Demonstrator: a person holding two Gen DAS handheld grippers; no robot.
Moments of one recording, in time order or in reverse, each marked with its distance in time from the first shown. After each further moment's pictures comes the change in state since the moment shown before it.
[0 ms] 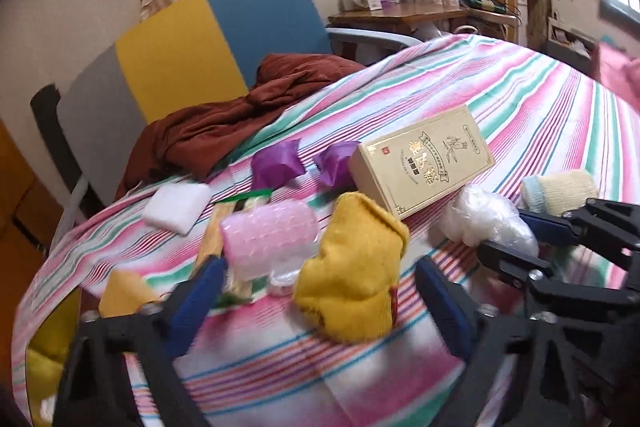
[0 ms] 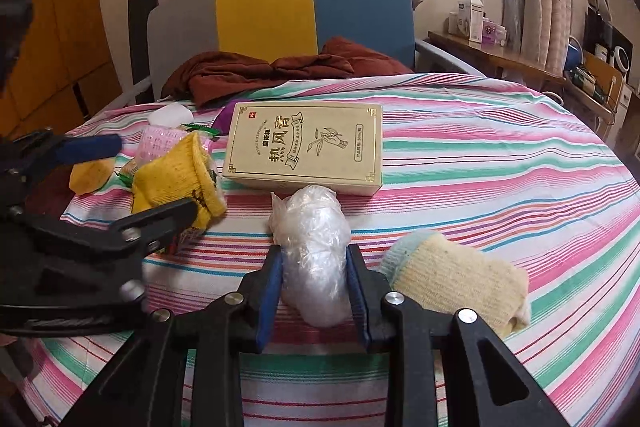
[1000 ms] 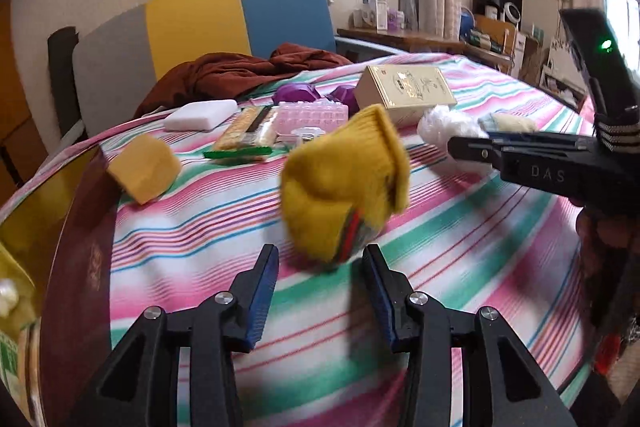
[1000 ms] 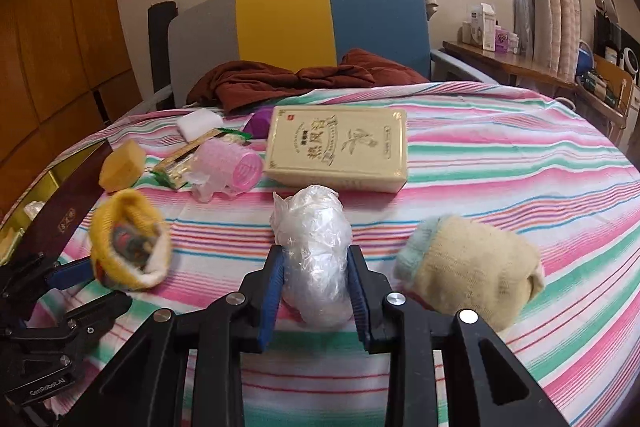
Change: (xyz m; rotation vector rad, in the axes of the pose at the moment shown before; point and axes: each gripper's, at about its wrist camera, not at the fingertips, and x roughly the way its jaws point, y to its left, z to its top) left arm -0.062 0.026 -0.118 -0.189 -0.078 -0.101; right arm -0.015 0.013 -0.012 -0.006 -0.034 0.077
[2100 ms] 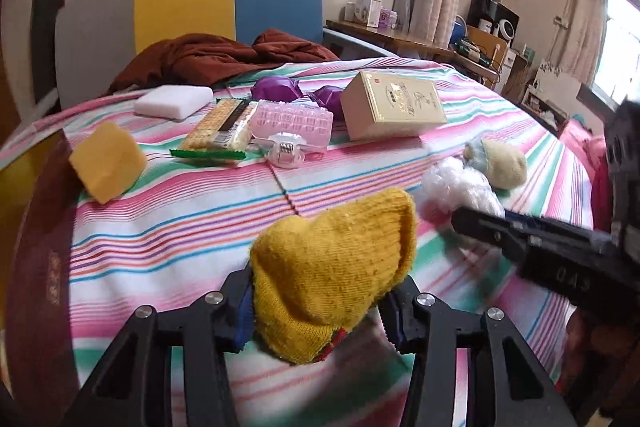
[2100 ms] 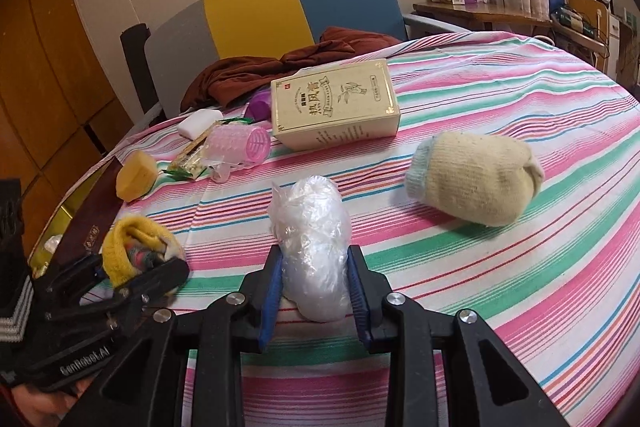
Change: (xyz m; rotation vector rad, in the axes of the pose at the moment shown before) left arm 0.014 0.000 0.017 -0.076 0.048 -0.118; right arm -0.020 0.007 -0.026 0.214 0.043 0.023
